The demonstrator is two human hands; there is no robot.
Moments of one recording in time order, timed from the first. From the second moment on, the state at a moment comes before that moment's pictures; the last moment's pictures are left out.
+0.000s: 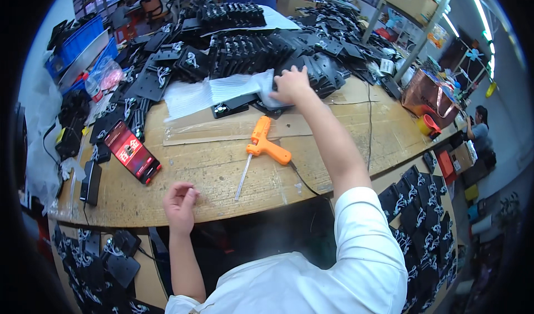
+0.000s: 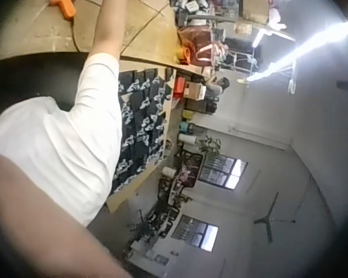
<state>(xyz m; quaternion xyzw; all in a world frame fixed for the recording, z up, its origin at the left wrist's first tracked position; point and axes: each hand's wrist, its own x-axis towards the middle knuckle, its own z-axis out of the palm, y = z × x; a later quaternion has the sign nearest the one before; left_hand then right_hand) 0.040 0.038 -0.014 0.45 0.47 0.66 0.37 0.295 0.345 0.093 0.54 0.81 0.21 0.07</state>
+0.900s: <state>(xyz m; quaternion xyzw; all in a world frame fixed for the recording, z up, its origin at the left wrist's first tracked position) 0.027 0.040 0.006 0.45 0.55 0.66 0.23 0.294 0.146 0.054 0.45 0.85 0.01 -0.28</state>
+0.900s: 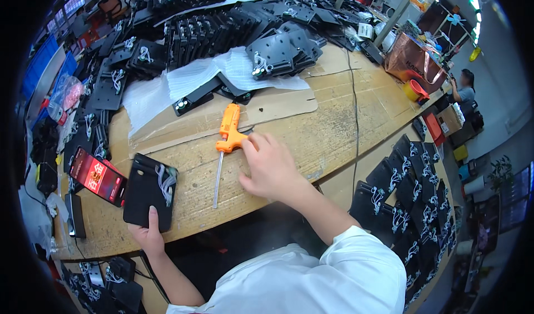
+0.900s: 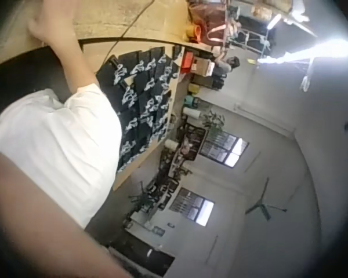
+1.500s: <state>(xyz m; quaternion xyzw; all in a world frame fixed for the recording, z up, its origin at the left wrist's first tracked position) 0.008 0.040 0.000 0.53 0.59 0.58 0.20 0.269 0.200 0.041 0.48 0.87 0.12 -0.05</state>
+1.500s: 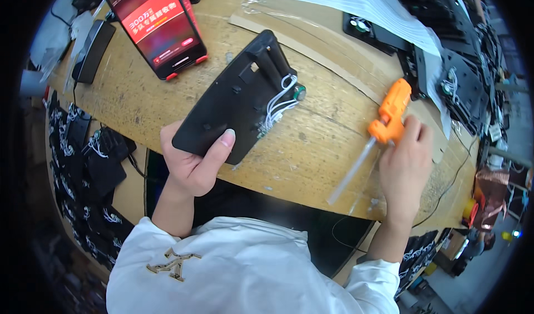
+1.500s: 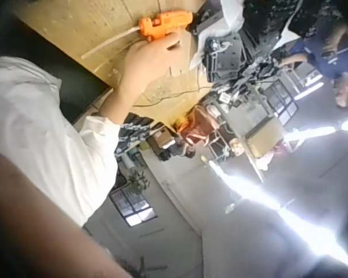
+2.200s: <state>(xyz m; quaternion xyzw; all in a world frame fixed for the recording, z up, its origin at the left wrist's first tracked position) 0.005 0.040 -0.002 0.44 0.62 0.63 0.15 0.247 0.186 0.007 0.18 0.71 -0.64 -0.25</state>
